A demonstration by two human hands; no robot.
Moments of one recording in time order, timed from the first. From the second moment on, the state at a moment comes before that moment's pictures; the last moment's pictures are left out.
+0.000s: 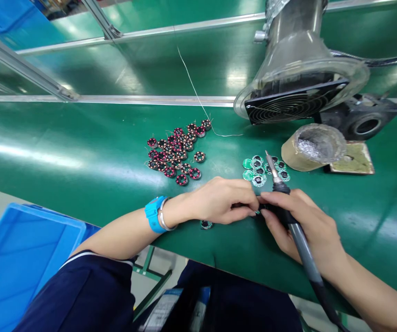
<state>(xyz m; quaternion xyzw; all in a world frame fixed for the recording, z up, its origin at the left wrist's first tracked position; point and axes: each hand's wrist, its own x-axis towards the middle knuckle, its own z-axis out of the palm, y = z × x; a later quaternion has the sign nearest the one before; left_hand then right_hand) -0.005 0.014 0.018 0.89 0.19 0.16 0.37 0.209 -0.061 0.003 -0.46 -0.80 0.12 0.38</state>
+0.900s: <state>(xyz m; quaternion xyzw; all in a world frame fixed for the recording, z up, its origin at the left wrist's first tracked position) 0.004 0.009 0.038 0.77 0.39 0.02 0.50 0.212 -0.061 -0.001 -0.38 -0.84 0.08 0.38</state>
